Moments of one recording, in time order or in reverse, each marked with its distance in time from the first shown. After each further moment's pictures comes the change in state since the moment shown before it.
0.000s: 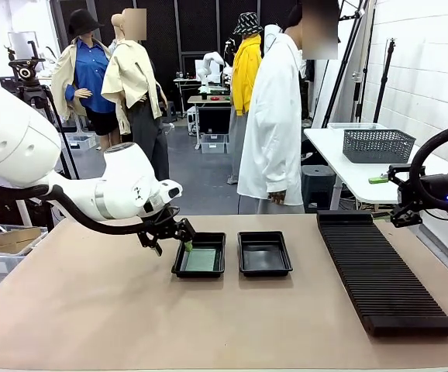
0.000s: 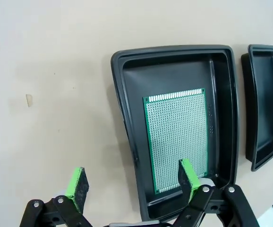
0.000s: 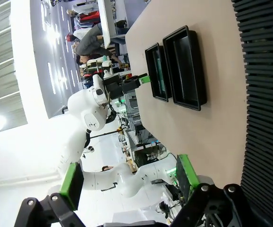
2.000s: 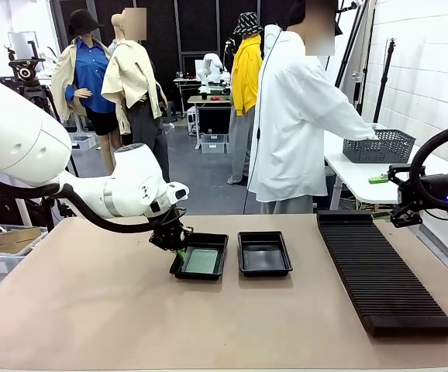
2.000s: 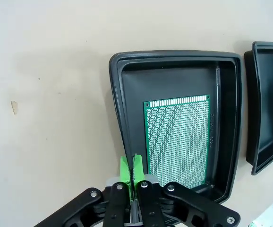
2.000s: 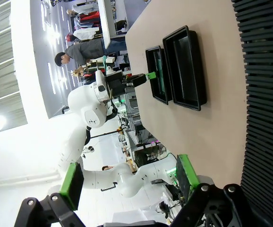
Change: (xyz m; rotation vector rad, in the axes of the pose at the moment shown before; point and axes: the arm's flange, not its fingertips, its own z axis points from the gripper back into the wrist) left arm 0.009 -0.009 -0.012 0.004 0.051 -0.012; right arm 0.000 0.000 0.000 0.000 0.000 0.000
